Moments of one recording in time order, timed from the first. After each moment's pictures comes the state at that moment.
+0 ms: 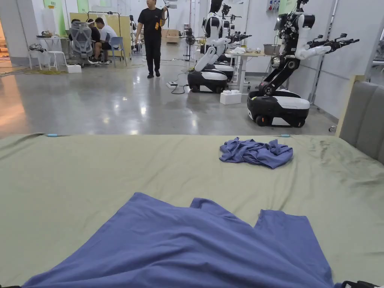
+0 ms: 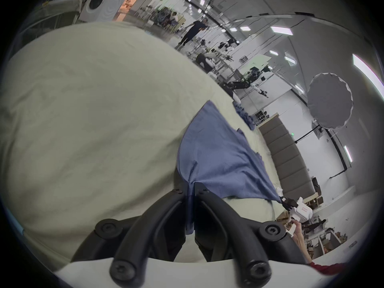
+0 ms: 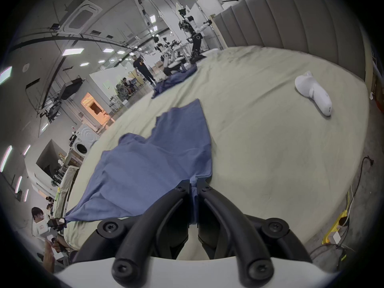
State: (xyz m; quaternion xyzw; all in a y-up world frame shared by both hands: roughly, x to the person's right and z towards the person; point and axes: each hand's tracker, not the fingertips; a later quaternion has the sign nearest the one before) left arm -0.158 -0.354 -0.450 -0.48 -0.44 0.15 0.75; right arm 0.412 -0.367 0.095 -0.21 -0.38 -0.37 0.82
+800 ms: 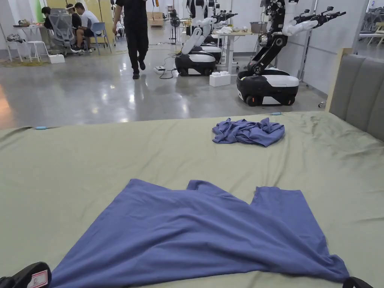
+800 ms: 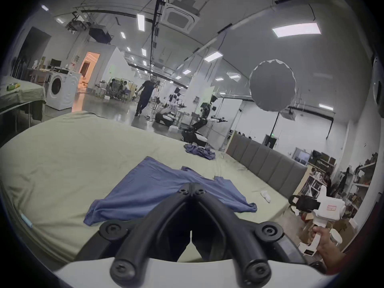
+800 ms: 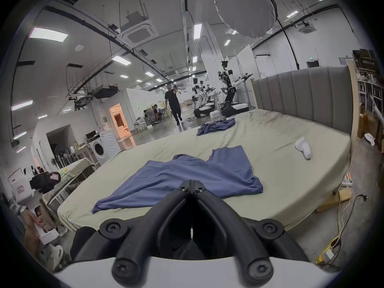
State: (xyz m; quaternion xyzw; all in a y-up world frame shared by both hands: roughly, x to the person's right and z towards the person) left arm -0.154 -0.238 -0.252 -0.16 -0.54 0.11 0.82; right arm 0.182 -0.268 0.136 -0.07 -0.36 -0.19 0.91
